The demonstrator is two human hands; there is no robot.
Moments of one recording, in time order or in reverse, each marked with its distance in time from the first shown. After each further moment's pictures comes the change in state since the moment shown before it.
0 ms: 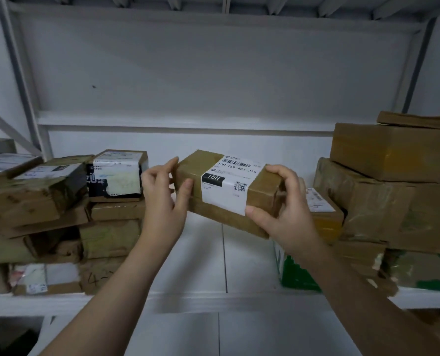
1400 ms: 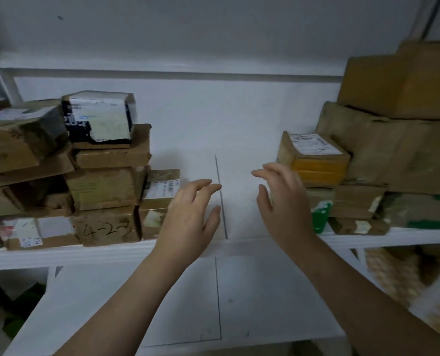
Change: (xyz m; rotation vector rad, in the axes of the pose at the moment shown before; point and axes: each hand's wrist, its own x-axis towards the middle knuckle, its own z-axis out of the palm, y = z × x) left_hand -0.099 -0.024 0.009 0.323 -0.445 0.154; right_hand -0.056 0.051 0.035 -0.610 0.190 -0.186
